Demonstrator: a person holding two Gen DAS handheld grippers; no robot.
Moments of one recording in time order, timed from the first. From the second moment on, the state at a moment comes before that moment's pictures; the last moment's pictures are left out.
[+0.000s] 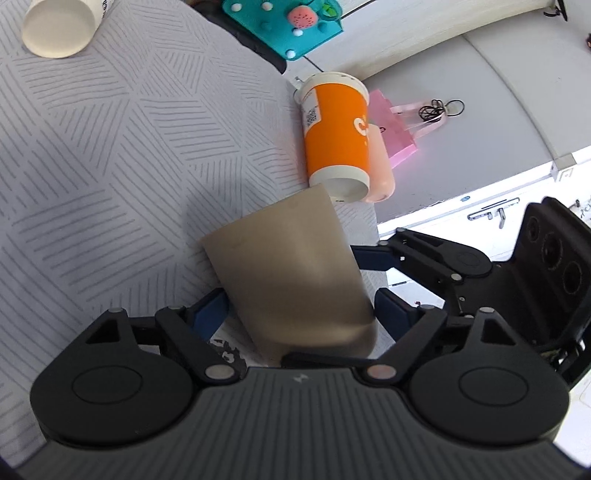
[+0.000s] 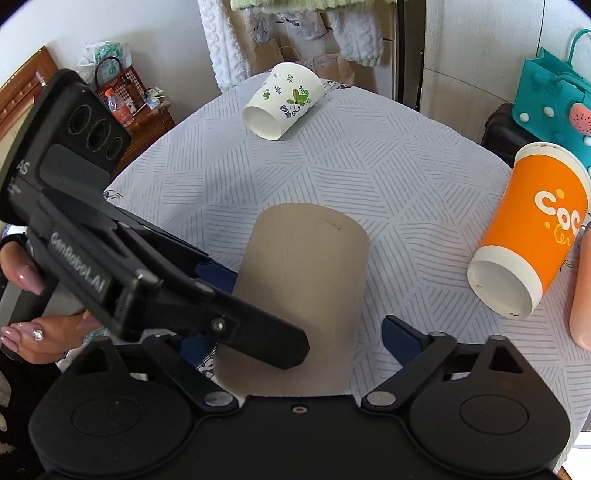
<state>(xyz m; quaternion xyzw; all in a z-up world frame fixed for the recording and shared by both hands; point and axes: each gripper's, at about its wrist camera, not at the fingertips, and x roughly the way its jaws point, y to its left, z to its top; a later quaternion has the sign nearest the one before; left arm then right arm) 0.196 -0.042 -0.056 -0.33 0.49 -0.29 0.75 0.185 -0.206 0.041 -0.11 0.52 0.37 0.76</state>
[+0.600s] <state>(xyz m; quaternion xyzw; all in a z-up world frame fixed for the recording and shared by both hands) 0.169 -0.040 -0.040 -0.21 0.41 -0.34 0.82 0.133 -0.198 0.043 -0.14 0.43 0.32 0.83</state>
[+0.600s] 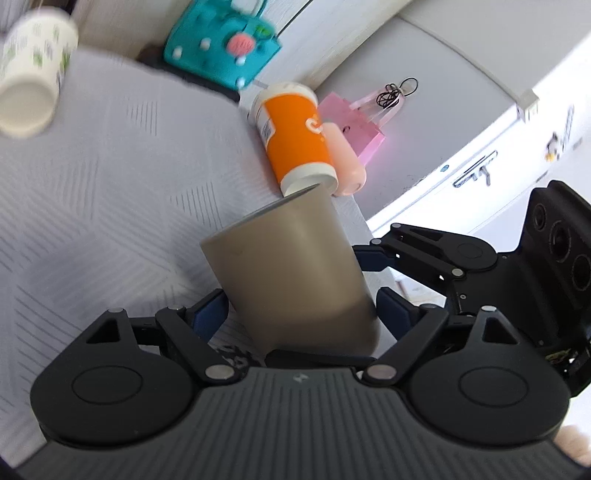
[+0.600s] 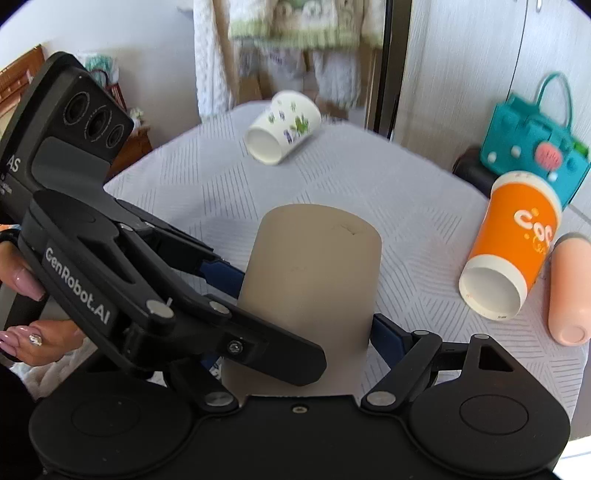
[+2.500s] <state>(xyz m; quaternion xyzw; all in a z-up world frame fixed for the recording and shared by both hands) 0.204 -0.040 0.000 -0.01 0.29 -0.27 0.92 0.179 -0.187 0.012 -0.12 0.22 0.29 0.93</state>
